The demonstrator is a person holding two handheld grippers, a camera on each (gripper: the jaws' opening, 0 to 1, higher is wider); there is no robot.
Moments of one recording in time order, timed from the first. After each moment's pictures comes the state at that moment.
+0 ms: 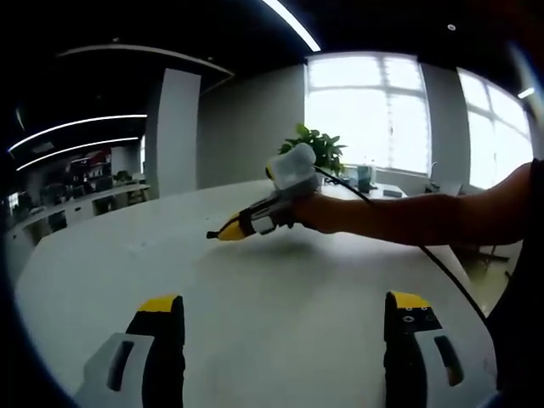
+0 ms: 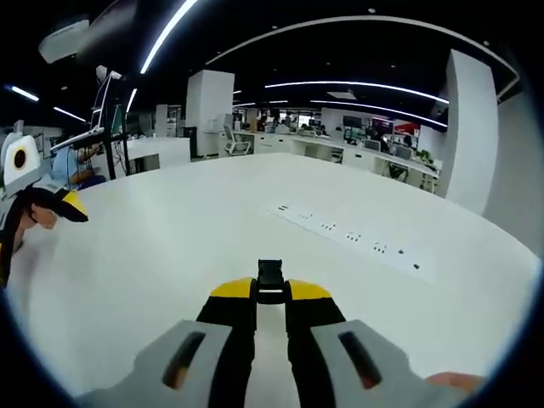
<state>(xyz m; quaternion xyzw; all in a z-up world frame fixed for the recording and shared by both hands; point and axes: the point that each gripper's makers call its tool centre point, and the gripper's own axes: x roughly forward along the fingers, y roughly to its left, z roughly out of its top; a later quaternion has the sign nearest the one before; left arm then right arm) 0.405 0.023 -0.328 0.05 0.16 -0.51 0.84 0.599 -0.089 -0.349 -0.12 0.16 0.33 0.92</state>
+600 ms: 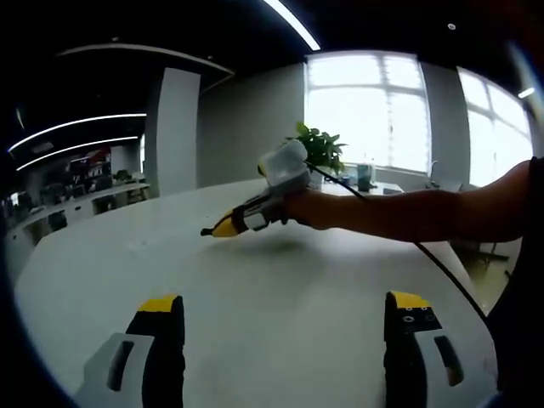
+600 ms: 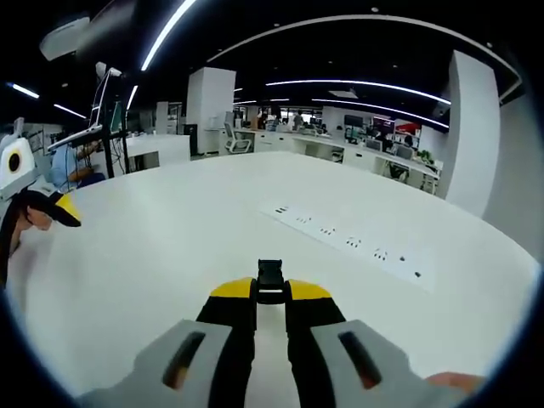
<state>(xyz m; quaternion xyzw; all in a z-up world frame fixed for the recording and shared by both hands) 0.406 0.024 -0.329 0.06 0.16 -0.51 0.84 0.611 -0.085 -0.346 -0.12 0.17 0.33 0.92</state>
